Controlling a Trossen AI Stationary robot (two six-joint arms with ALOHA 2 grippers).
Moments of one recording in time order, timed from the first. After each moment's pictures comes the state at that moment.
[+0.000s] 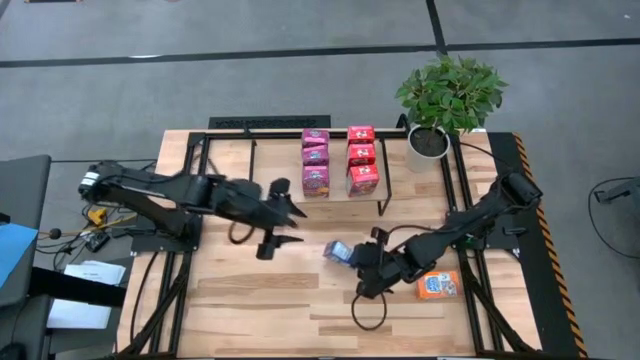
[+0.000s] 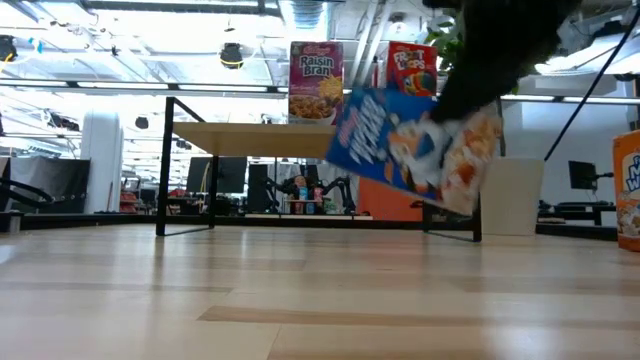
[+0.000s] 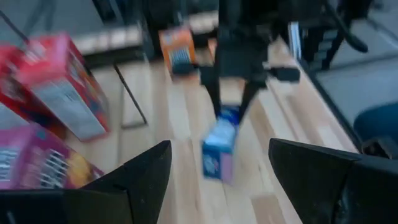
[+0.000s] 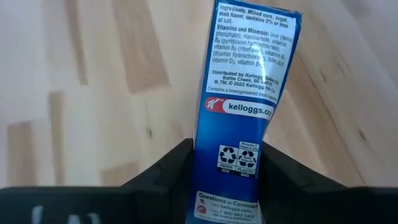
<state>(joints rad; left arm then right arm) -0.19 1.28 1.24 -0.41 -0.12 0.06 0.50 1.63 1.09 -0.48 0.49 0.67</state>
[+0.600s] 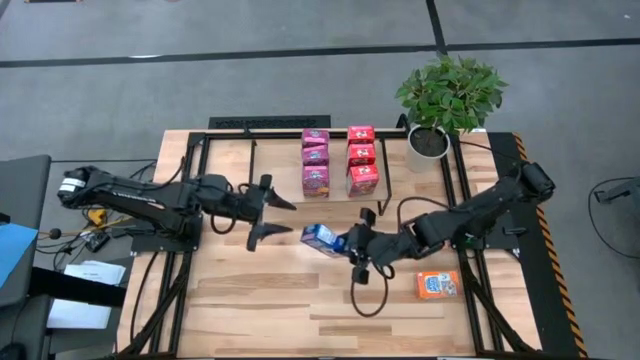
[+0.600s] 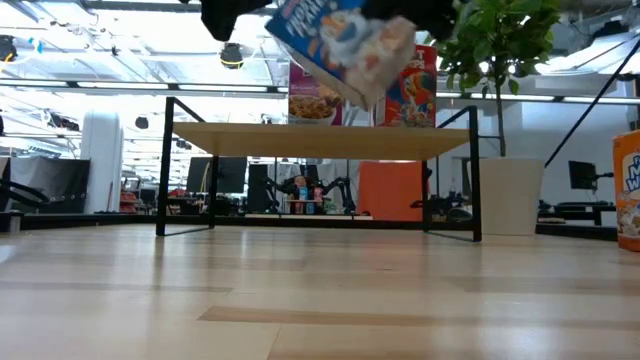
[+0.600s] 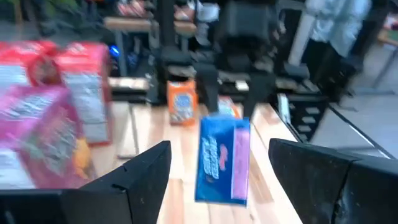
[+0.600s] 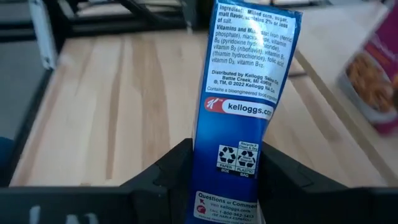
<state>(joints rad) -0.08 1.02 0.71 0.21 0.01 -0.07 0.41 1.49 1.09 -0.19 0.48 0.32</state>
